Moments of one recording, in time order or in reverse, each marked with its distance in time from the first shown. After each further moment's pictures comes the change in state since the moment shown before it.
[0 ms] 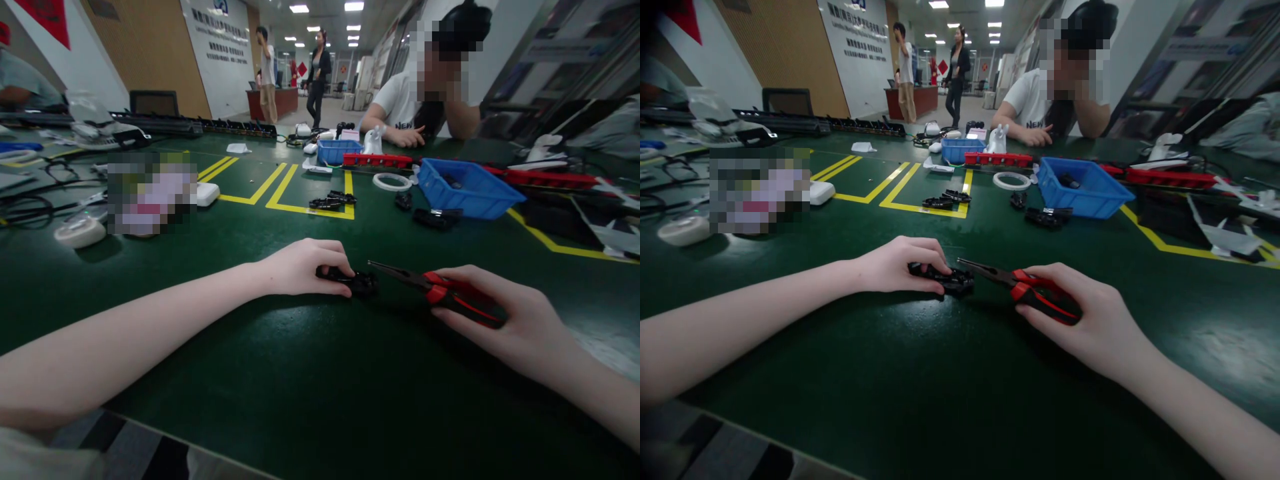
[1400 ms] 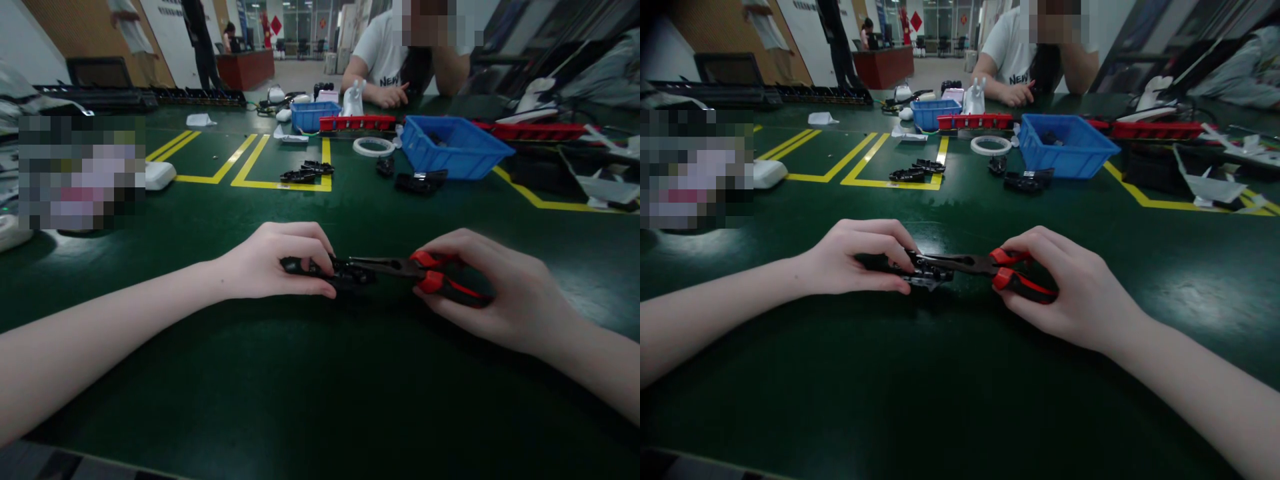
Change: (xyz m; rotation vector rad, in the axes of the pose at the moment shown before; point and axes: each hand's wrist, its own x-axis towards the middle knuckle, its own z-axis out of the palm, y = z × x) left_hand -0.003 0.028 0.006 -0.025 0.100 0.098; right_hand -0.003 -0.006 -0.003 -0.090 0.011 -0.156
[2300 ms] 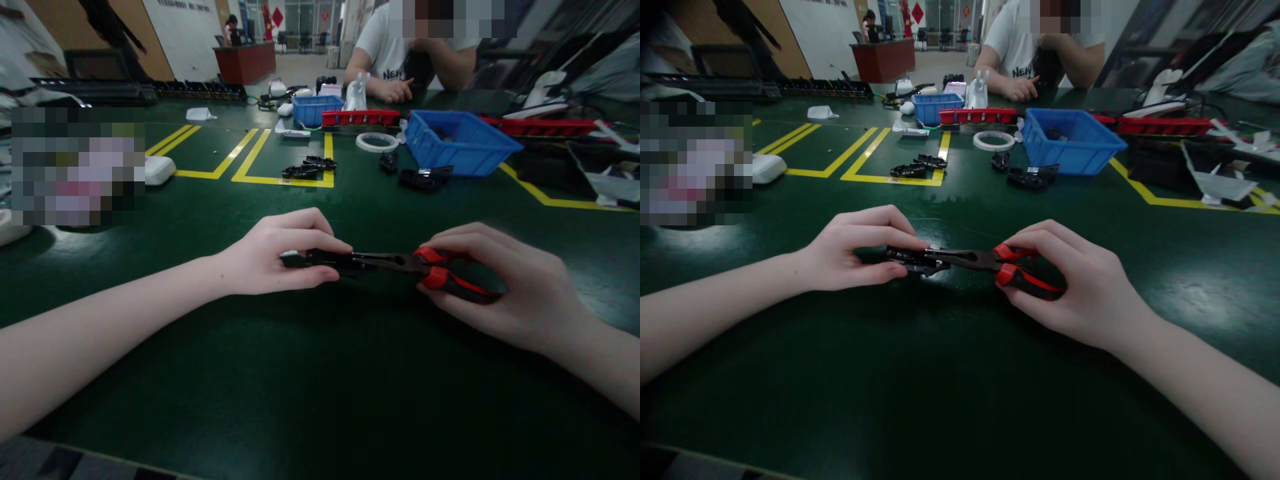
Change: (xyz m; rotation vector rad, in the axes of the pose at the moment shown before) left_hand 0.000 -0.005 -0.001 0.074 0.056 0.071; right_hand 0.003 -0.004 -0.001 -0.019 0.010 0.002
